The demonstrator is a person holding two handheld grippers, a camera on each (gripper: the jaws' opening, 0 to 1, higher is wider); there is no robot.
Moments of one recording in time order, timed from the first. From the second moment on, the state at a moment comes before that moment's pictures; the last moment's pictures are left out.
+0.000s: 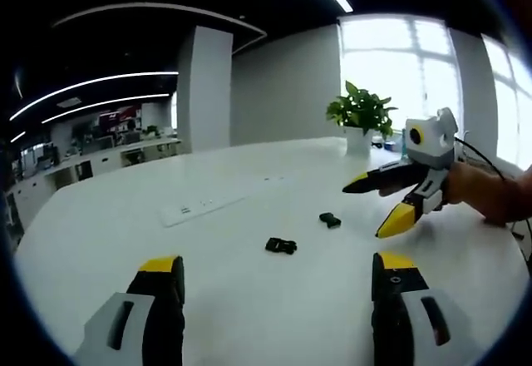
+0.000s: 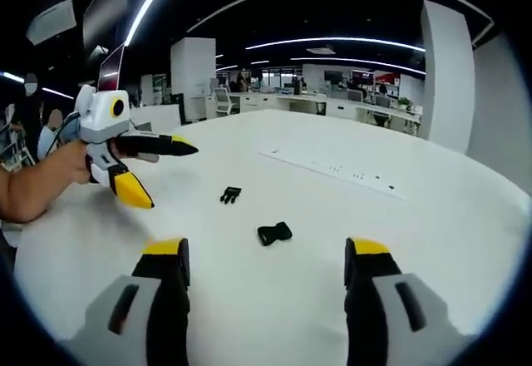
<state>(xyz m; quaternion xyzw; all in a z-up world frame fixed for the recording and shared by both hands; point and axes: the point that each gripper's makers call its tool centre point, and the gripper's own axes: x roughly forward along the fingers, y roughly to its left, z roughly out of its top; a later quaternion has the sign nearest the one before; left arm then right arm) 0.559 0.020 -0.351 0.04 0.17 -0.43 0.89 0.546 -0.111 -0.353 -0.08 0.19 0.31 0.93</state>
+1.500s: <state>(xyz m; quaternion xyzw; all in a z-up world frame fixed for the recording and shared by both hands) 0.608 -0.008 -0.324 0.02 0.14 -0.43 0.89 0.592 -0.112 -0.337 -0.09 0.16 0.27 0.95</state>
